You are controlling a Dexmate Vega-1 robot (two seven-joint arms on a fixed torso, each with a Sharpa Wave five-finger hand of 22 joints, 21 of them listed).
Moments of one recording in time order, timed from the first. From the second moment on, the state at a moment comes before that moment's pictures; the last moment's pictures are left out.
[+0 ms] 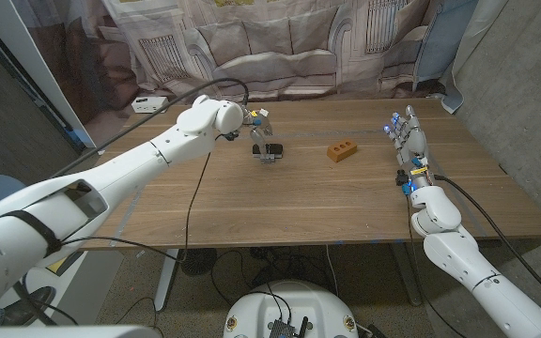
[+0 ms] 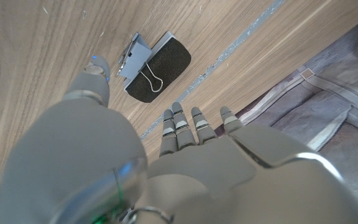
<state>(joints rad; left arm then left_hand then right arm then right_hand) 0.28 0.65 0.91 -1.64 0.78 0.27 -0.67 0.83 -0.09 0.35 -0.14 0.25 0.25 0.02 0.19 0.19 0.31 -0.07 0.22 0.20 0.13 0.01 0.19 0.17 -0.06 0.21 0.19 0.17 -1.14 -0.54 -0.20 -1.61 0.64 0.46 -0.15 0.21 0.03 0.16 -0.12 0.19 0.16 0.12 0.20 0.18 0.08 0.16 0.22 0.19 -0.05 0.11 0.21 0.20 0.16 0.01 0.20 0.17</state>
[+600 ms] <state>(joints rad) 0.24 0.63 0.95 -1.60 0.78 0.27 -0.67 0.85 -0.07 0.34 -0.14 0.25 0.28 0.02 0.20 0.19 0.35 -0.07 0.23 0.20 0.14 0.02 0.19 0.17 -0.06 0.21 0.19 0.17 -1.16 -0.55 -0.19 -1.63 0.63 0.45 -0.17 0.21 0.03 0.16 -0.12 0.18 0.16 0.12 0.20 0.18 0.09 0.16 0.21 0.19 -0.05 0.11 0.21 0.21 0.16 0.02 0.20 0.17</state>
